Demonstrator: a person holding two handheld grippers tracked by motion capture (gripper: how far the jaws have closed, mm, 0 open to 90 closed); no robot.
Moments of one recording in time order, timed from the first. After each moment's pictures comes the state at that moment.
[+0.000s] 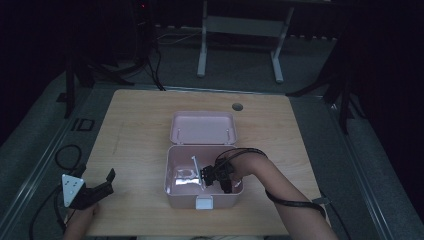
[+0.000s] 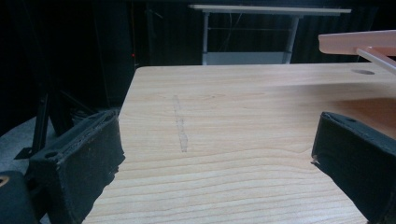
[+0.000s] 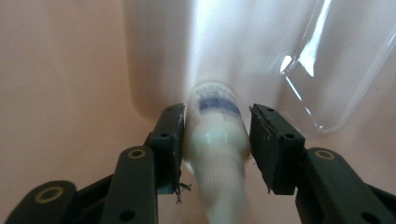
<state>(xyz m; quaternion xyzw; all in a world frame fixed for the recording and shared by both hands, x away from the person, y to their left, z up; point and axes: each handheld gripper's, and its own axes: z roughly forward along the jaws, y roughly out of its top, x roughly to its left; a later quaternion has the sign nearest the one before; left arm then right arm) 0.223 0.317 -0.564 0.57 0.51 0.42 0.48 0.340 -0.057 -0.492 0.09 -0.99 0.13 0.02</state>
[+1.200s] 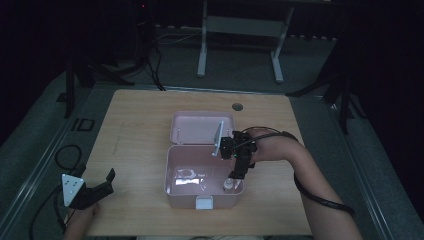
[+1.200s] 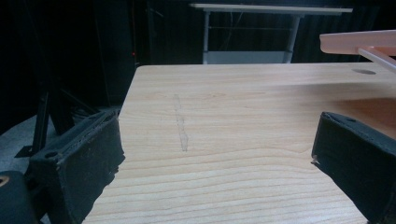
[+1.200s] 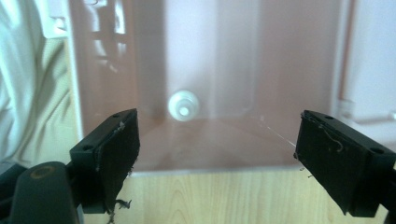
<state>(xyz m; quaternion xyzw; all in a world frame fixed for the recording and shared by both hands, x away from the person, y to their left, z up) 0.223 0.317 -0.563 0.57 0.52 0.42 0.48 0.345 -0.102 -0.376 0.03 -1.00 -0.06 -0.04</state>
